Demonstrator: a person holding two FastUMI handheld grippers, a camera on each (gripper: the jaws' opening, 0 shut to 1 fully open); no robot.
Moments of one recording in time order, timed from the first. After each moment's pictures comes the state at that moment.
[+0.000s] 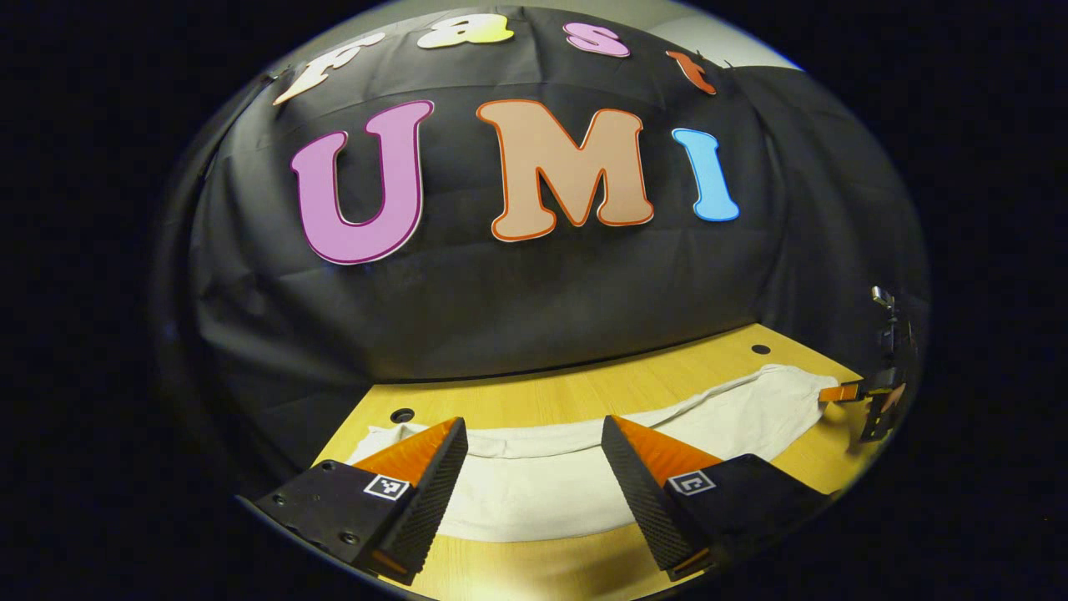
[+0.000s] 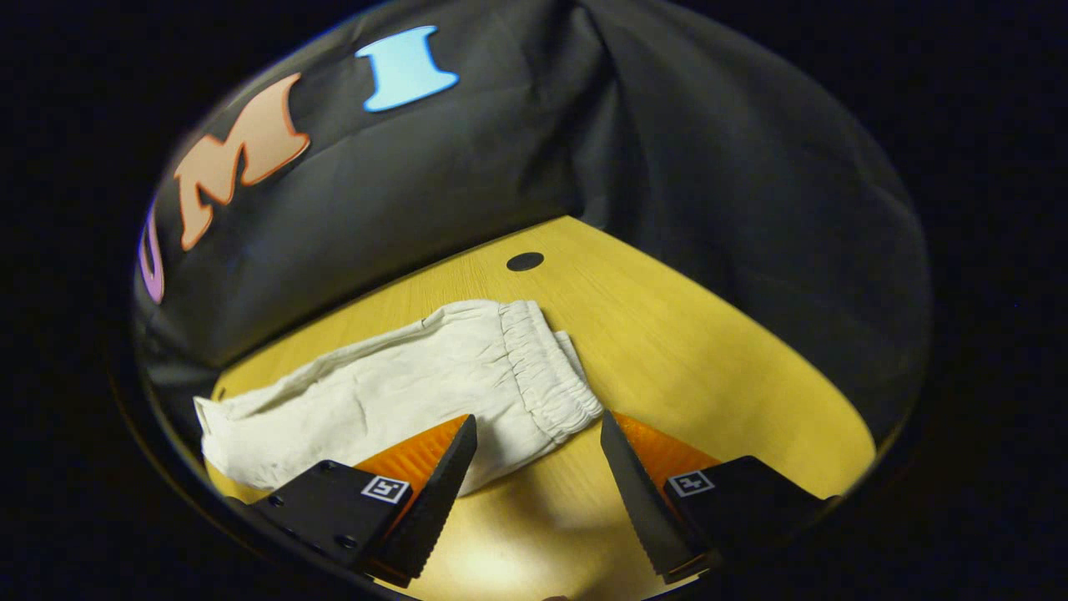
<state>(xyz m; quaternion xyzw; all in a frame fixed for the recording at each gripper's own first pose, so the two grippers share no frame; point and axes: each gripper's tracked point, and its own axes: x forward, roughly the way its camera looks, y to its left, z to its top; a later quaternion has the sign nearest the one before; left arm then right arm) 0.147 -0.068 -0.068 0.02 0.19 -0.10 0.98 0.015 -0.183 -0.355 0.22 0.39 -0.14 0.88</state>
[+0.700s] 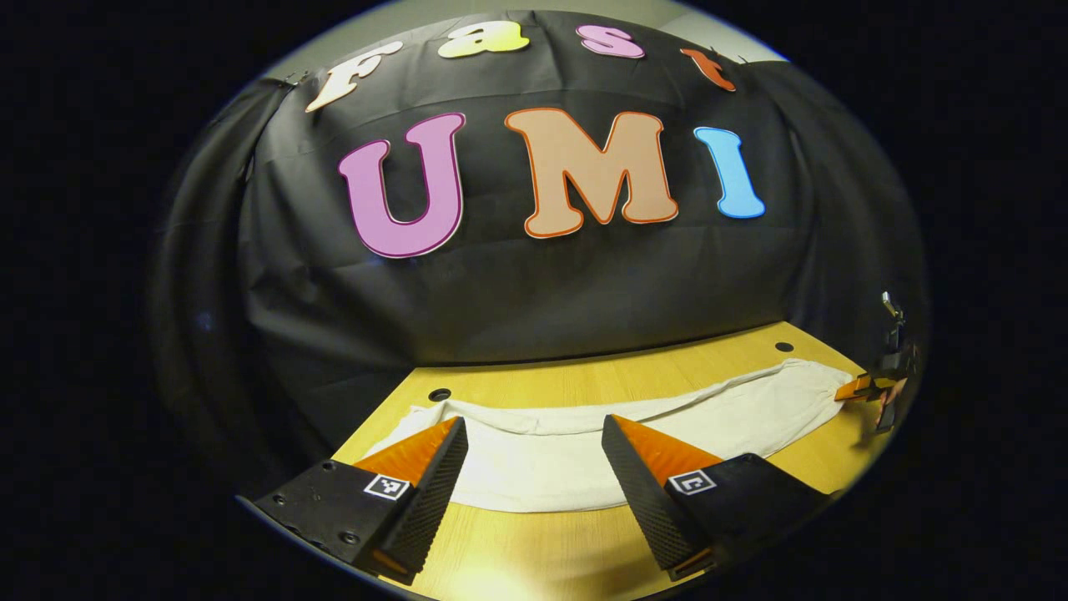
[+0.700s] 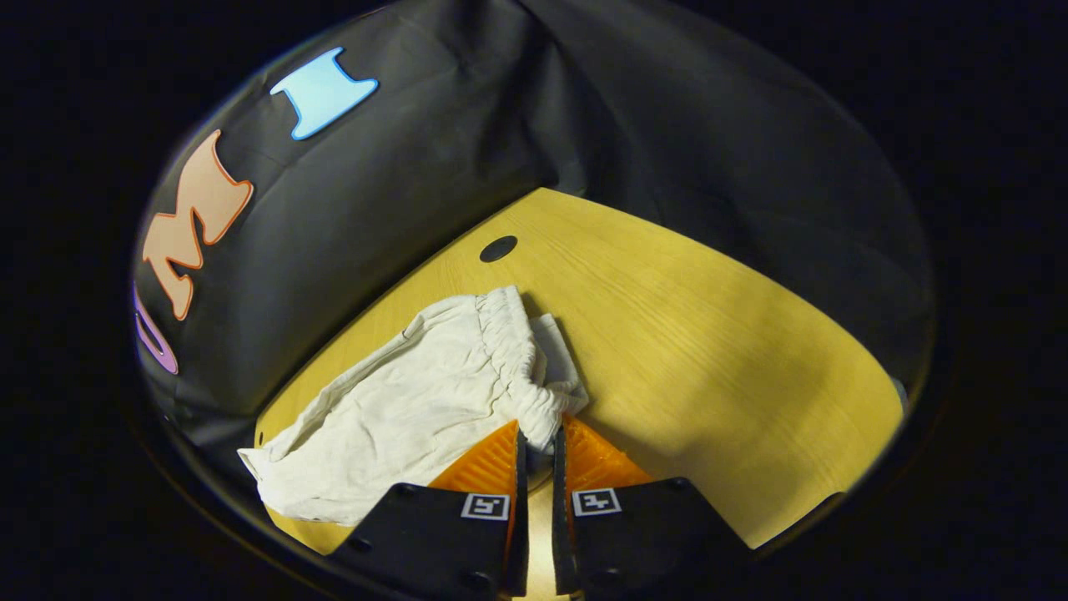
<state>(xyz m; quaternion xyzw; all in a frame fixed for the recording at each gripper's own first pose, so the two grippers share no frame) 0.102 -0.064 -0.057 0.02 0.20 -0.02 0.98 0.019 -0.211 -0.364 0.26 0.42 -0.14 0.86</state>
